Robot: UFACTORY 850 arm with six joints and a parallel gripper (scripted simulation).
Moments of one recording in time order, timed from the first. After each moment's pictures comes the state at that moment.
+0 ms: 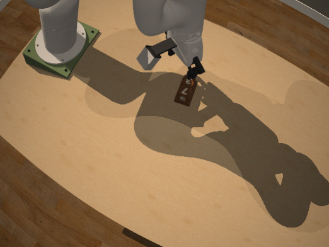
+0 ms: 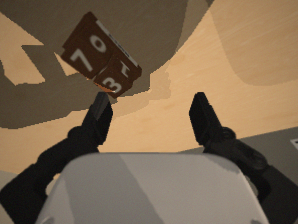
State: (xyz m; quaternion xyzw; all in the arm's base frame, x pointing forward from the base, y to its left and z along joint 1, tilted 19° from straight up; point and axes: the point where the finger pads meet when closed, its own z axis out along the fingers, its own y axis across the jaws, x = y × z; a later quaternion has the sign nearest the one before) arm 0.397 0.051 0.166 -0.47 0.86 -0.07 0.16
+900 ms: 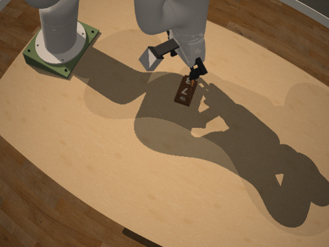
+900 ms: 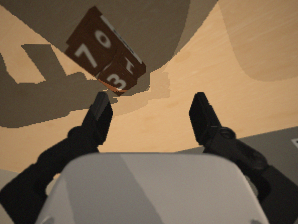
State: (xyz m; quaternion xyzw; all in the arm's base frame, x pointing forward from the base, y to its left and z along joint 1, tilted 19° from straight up) arm 0.403 0.051 0.168 -0.47 0.86 -0.07 0.16
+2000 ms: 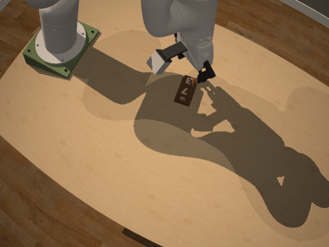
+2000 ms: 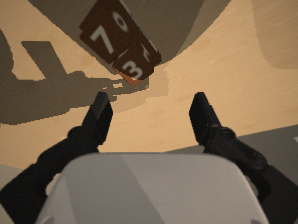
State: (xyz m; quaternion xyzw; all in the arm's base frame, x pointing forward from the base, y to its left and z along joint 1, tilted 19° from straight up) arm 0.423 0.051 0.177 -0.47 0.86 -0.07 0.17
